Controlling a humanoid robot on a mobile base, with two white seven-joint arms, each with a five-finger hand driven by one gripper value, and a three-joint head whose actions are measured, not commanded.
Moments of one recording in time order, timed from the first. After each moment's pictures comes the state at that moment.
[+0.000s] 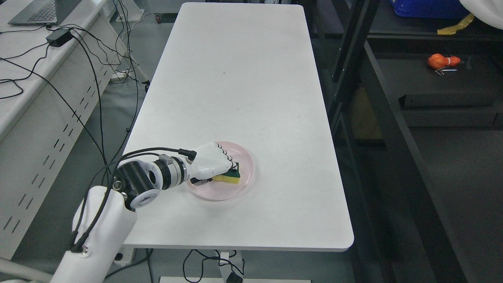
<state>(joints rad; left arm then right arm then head) -0.59 0.23 -0.32 -1.50 -1.21 -0.62 -0.73 -0.07 0.00 -0.21 0.00 -0.11 0.08 -0.04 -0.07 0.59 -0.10</state>
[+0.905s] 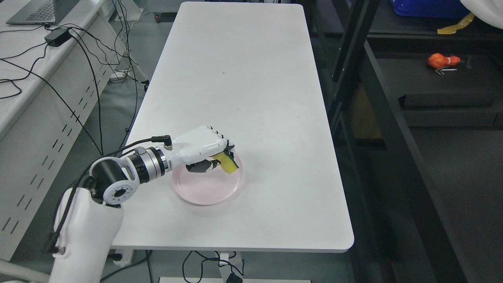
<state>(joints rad) -0.56 0.16 -0.11 -1.48 -0.78 -0.65 -0.70 -0.07 0.00 -0.21 0.00 -0.11 0.08 -0.04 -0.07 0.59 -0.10</state>
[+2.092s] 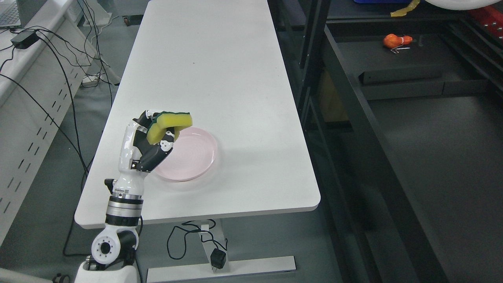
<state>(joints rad) -0.20 0.02 0.01 -1.56 0.23 -0.41 -0.20 -0.07 0.00 -0.21 0.00 -0.11 0.08 -0.04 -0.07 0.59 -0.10</state>
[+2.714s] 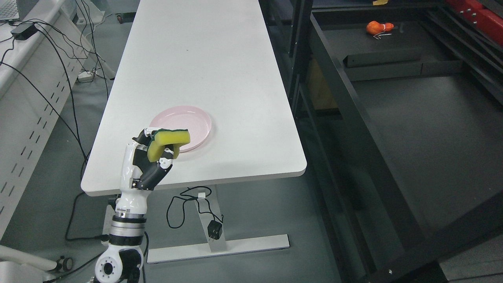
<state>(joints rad) -0.12 0.01 -0.02 -1.60 0.29 -0.43 -0.20 -0.07 0.00 -0.21 0.00 -0.11 0.08 -0.04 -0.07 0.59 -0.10</state>
